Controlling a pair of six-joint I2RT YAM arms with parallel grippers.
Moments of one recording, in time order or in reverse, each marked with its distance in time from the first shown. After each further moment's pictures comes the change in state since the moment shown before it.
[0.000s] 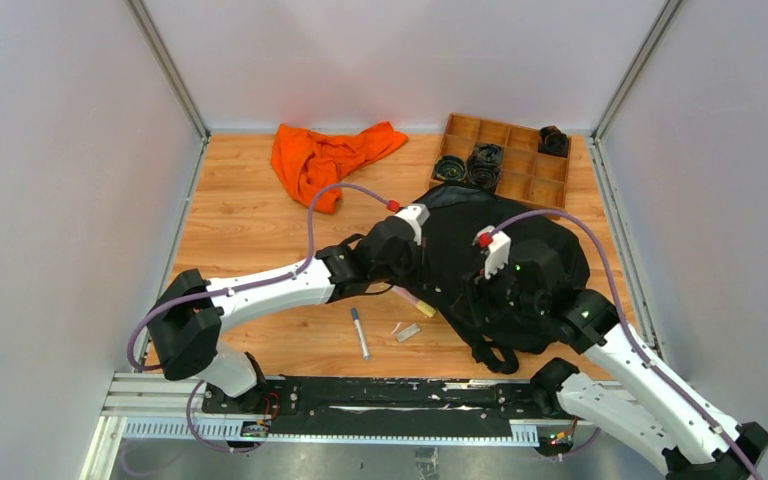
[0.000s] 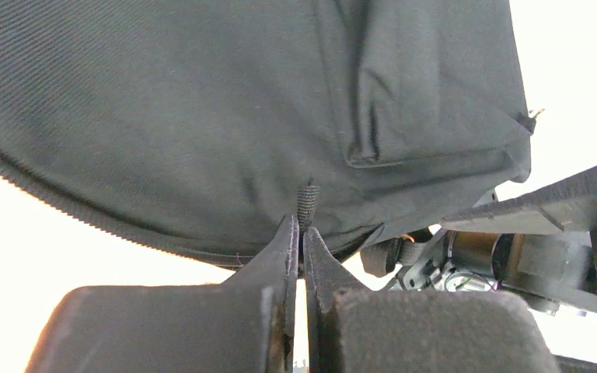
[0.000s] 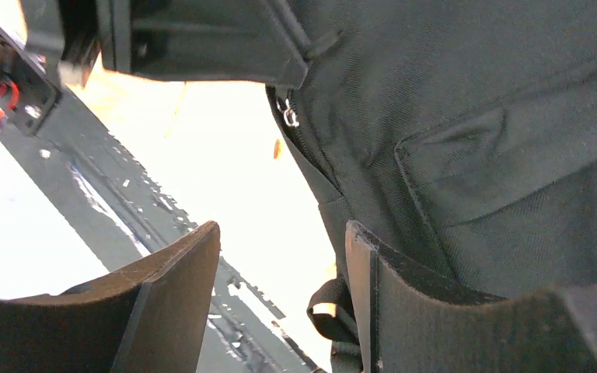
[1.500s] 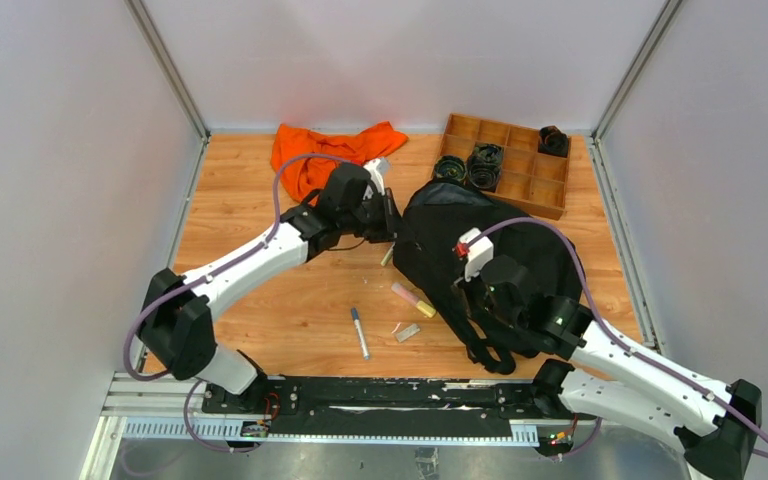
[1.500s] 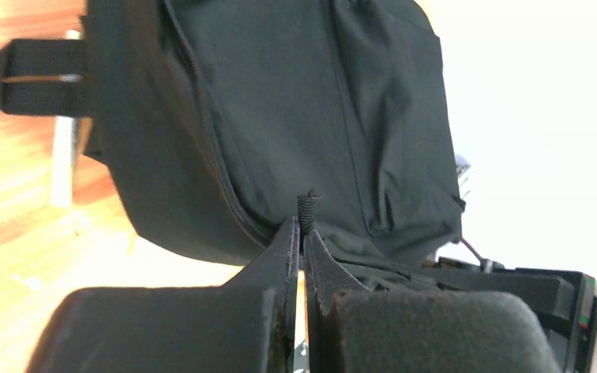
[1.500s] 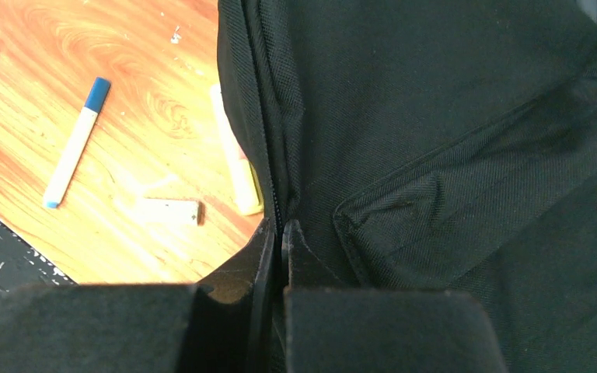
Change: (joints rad) left arm 0.339 -0.053 0.066 -0.063 0.306 -0.048; right arm 0.311 0.063 -0.115 0.280 0.506 -0.077
